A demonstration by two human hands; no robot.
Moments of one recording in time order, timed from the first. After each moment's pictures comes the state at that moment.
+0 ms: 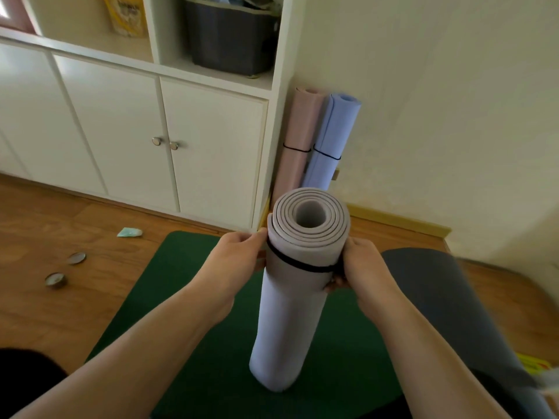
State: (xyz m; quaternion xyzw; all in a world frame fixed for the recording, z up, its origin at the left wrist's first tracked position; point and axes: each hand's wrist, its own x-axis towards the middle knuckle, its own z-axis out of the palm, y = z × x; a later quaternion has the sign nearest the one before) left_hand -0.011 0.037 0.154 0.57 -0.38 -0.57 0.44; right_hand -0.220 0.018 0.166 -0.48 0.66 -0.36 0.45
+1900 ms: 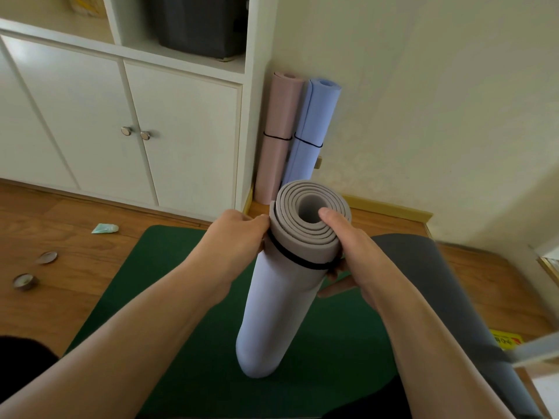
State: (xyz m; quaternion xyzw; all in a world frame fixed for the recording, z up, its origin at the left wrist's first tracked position) left_hand -0.049 0.021 0.174 0.62 -0.44 -0.52 0.39; right_hand -0.250 0.033 0.195 -0.47 0.65 -0.30 0.52
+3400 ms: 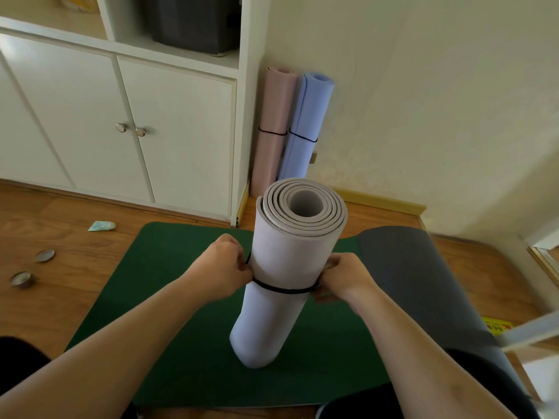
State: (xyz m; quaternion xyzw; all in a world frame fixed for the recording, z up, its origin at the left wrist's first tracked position) left_hand -0.023 0.012 0.089 0.63 -0.71 -0.28 0.14; right_hand -0.275 0.019 0.105 -0.46 0.75 -0.19 0.44
